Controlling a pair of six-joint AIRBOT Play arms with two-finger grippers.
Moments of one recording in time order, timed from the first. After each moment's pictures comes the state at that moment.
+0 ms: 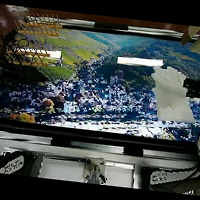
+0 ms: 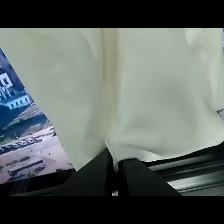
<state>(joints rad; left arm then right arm) 0.16 -1.09 1.20 0.70 -1.43 -1.17 -0.29 -1.68 1.79 -1.60 1.73 1.54</state>
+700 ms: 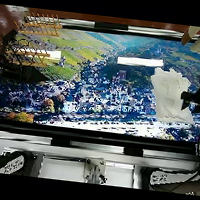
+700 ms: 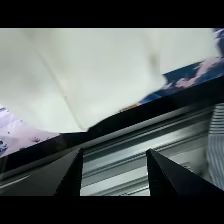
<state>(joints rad) 0.16 -1.09 1.20 0.71 -1.41 -1.16 -0.31 -1.63 1.68 -1.74 1.79 1.58</state>
